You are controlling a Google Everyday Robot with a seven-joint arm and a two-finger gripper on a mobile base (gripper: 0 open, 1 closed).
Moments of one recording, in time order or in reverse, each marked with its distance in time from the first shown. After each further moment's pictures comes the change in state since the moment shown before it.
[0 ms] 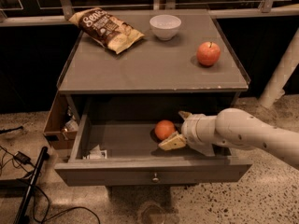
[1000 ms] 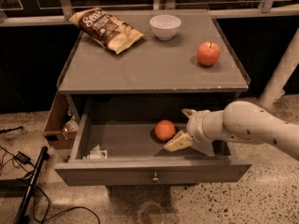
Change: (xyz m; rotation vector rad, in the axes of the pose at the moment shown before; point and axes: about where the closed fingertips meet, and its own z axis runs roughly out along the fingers) arm -0.004 0.000 -0.028 -0.040 0.036 -0.052
